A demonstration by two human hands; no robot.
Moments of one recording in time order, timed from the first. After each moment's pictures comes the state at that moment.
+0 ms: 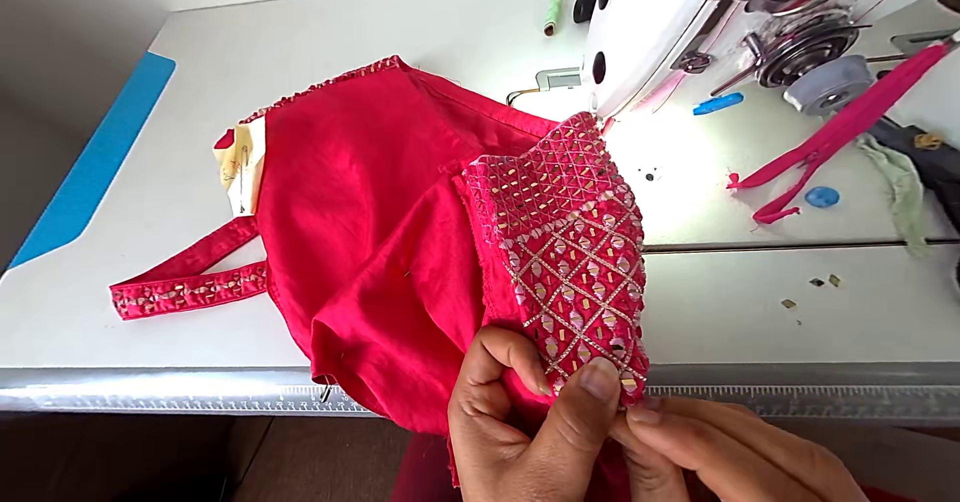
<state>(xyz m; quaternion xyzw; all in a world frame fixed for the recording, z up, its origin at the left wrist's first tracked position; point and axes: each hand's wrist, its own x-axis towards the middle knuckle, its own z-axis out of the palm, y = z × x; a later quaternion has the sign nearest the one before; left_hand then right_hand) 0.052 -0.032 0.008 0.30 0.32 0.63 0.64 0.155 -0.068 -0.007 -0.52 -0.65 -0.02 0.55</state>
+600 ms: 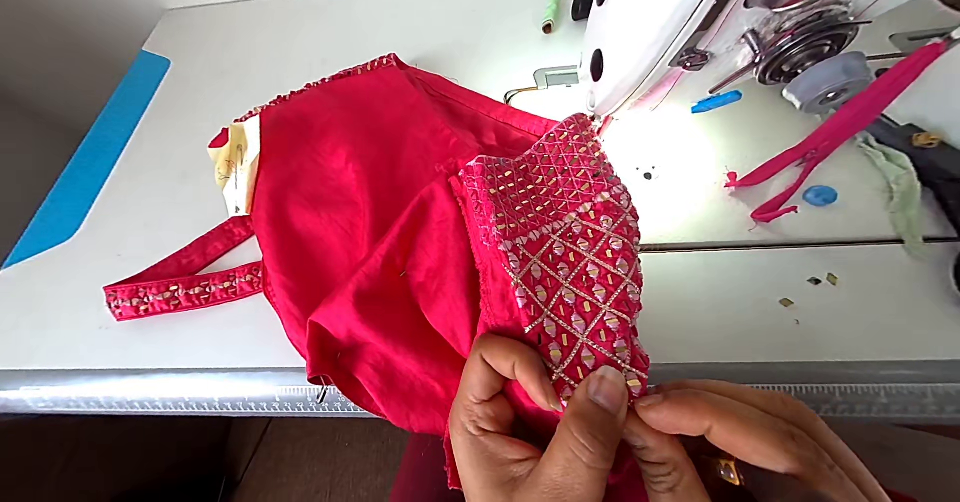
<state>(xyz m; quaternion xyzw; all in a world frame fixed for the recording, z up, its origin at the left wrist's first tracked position) 0.059 -0.036 0.006 0.33 0.32 0.65 0.61 0.150 -0.072 0.003 -0.57 -0.56 0.10 0.59</state>
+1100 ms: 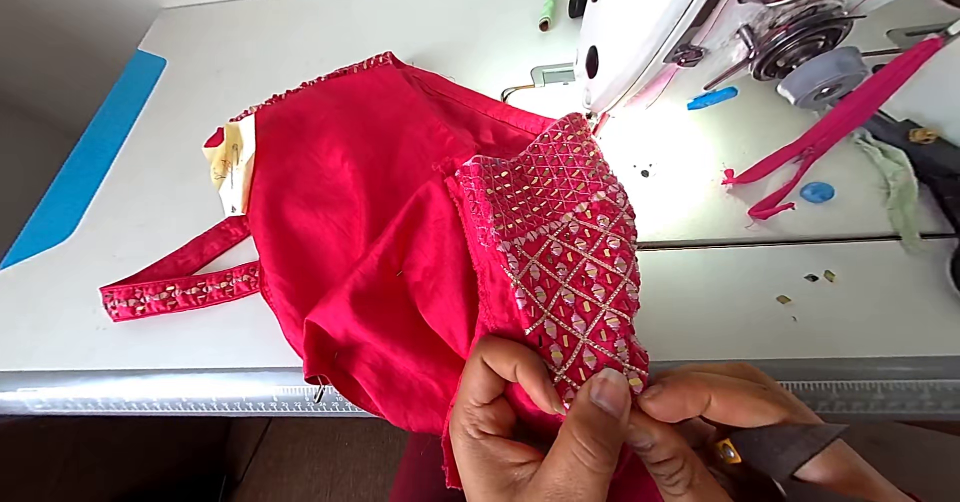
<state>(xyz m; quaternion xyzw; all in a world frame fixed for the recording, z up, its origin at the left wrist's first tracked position) 0.061 -0.037 0.004 0.34 0.31 0.66 0.60 0.159 -0.074 0.007 -0.55 -0.51 0.24 0.62</state>
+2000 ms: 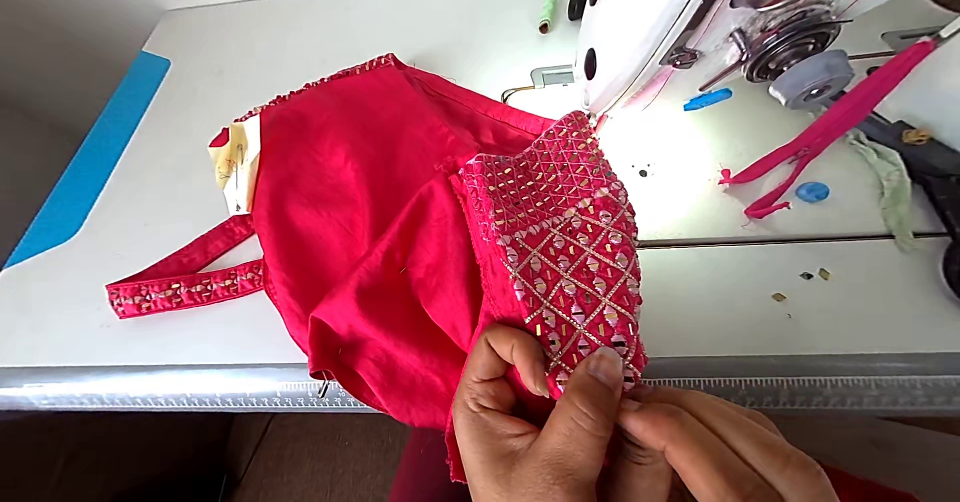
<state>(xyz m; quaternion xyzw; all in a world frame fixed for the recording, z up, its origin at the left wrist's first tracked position) 0.065 -0.034 0.011 0.29 0.34 0.65 0.61 0.151 -0.067 -0.012 -0.56 -0.66 -0.15 0.49</state>
